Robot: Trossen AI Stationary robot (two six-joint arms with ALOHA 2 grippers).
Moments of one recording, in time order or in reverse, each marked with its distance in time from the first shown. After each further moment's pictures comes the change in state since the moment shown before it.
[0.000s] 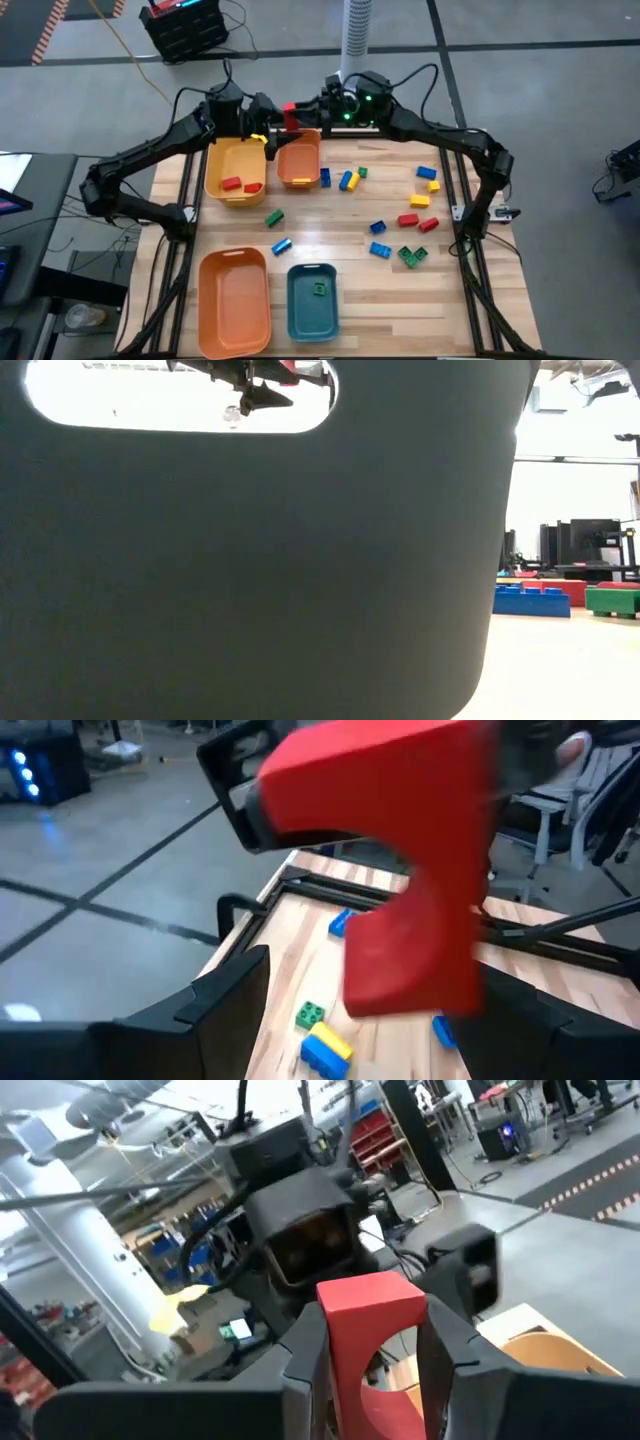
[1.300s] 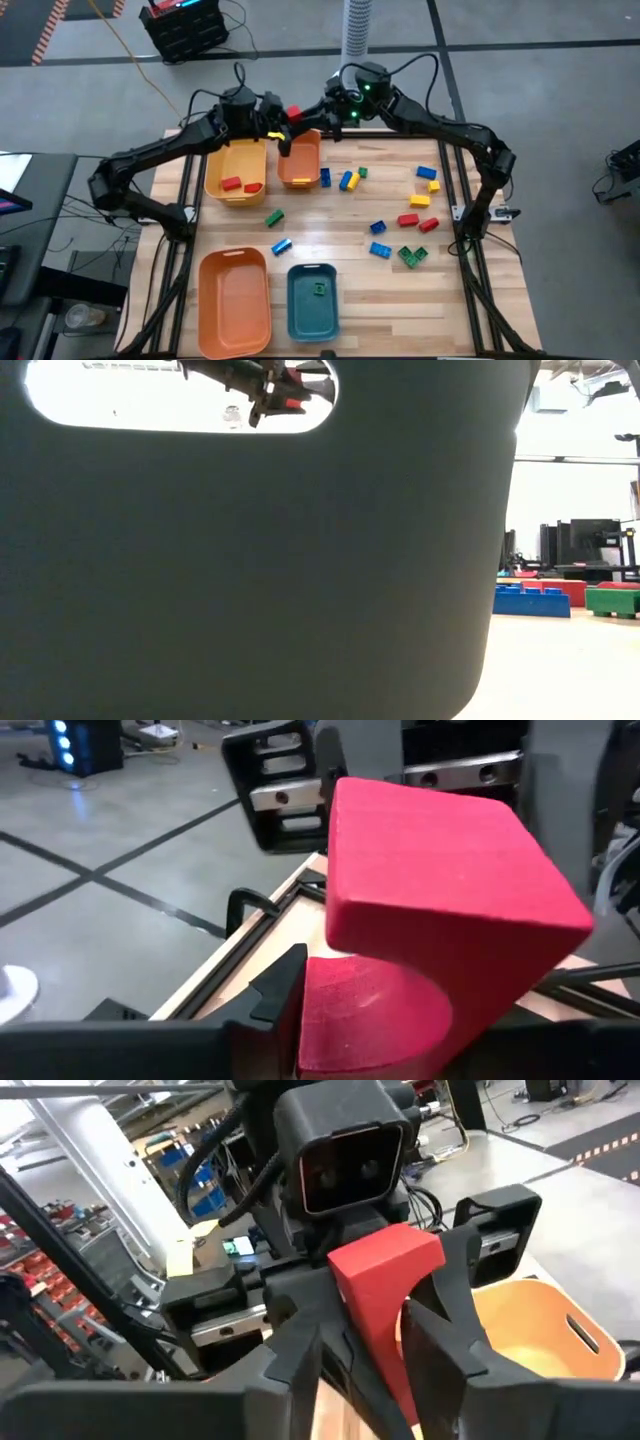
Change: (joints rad) left arm -0.037 0.076 -0.001 0.098 -0.119 -0.149; right arm -0.083 -0.009 0.026 -0.222 -0.222 -0.190
